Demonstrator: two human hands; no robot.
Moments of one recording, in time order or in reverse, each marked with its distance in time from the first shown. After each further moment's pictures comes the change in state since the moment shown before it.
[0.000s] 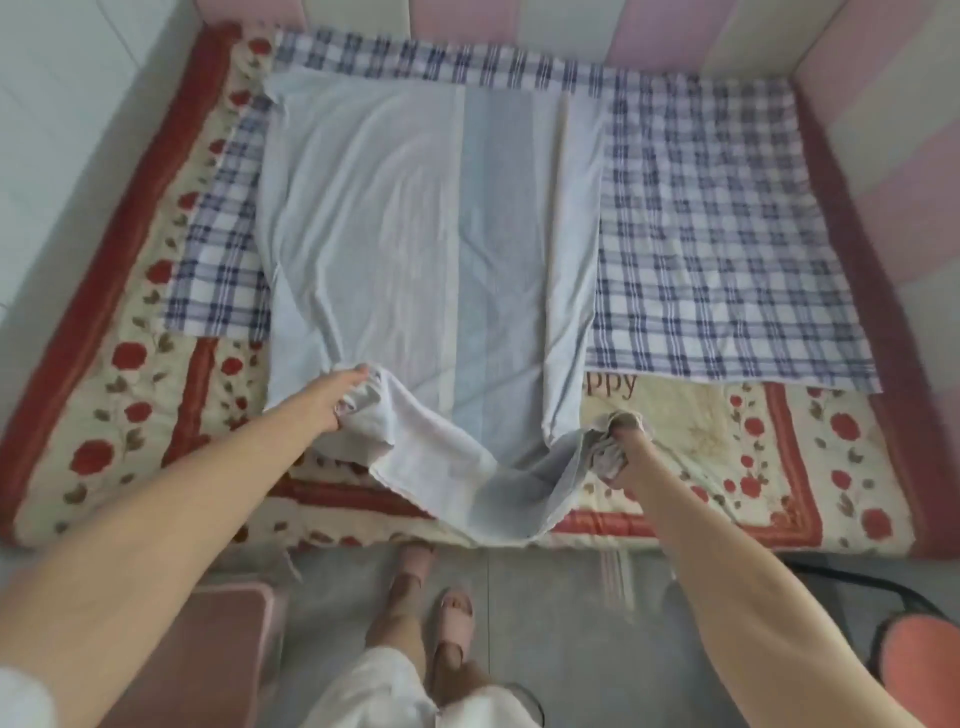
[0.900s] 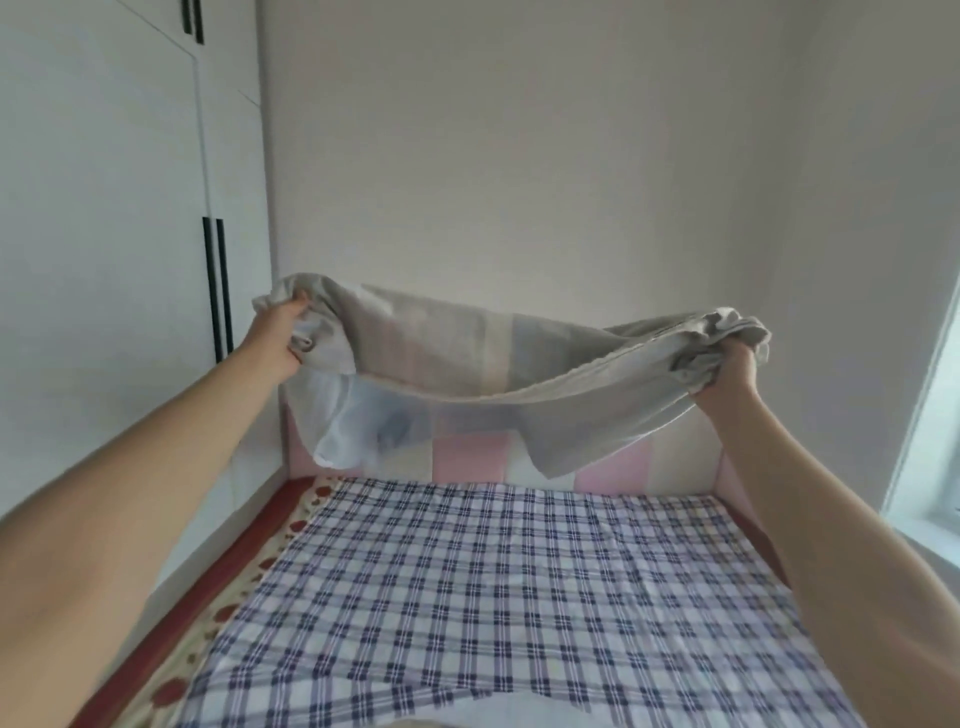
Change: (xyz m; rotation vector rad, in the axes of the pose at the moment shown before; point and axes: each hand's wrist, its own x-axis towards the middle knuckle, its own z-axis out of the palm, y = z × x) left_hand -0.379 0.263 -0.022 -0.469 0.107 1.370; right_hand -0.286 -0.402 0.024 0.619 -0.257 -1.195
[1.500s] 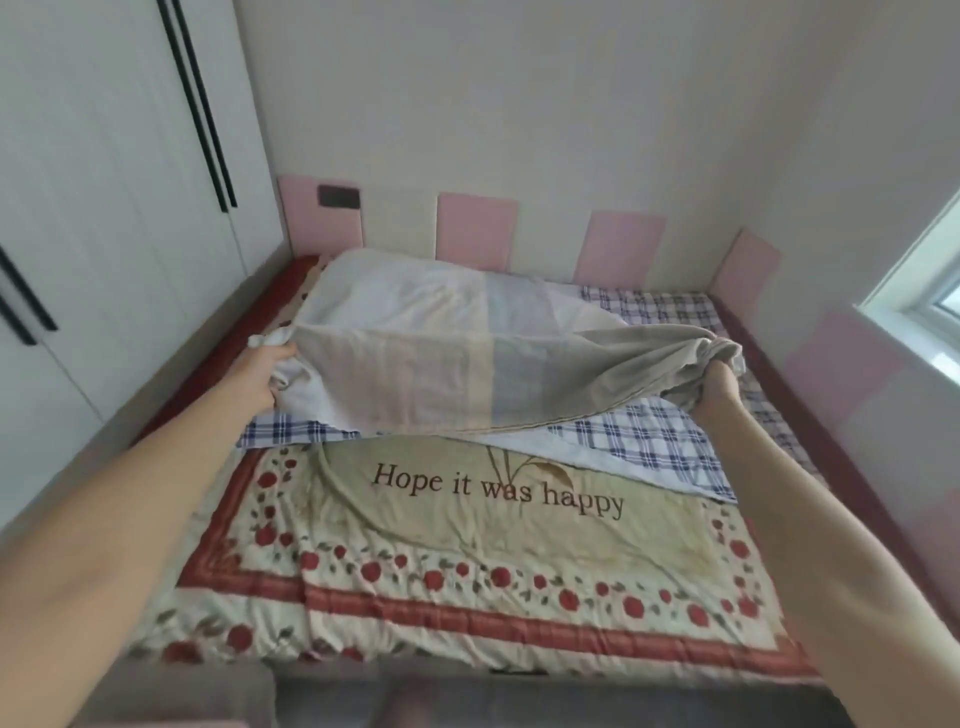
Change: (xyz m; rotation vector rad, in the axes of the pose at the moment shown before) left_hand -0.172 -0.227 -0.196 0.429 0.185 -0.537; right_hand -0.185 0.140 -0.220 -0.414 0.295 0.464
